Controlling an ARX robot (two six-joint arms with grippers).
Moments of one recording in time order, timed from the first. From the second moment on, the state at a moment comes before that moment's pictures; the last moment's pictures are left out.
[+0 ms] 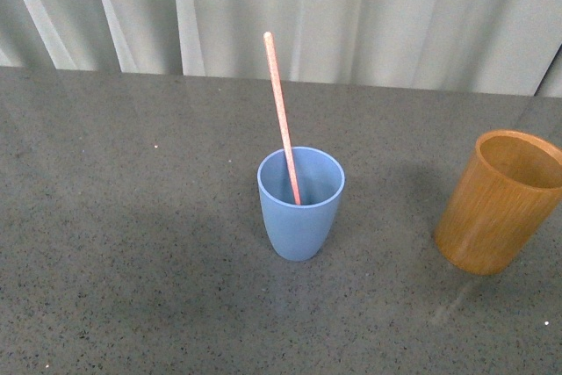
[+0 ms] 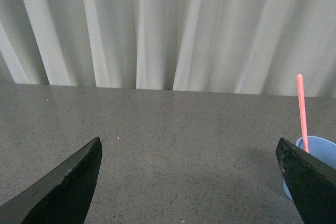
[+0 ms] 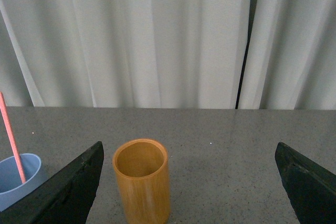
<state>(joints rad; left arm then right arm) 0.00 0.00 0.02 0.00 0.00 0.00 0.00 0.00 0.02 0.00 0.00 0.00</state>
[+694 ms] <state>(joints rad) 0.00 0.00 0.02 0.00 0.00 0.00 0.00 0.00 0.02 0.00 0.00 0.00</state>
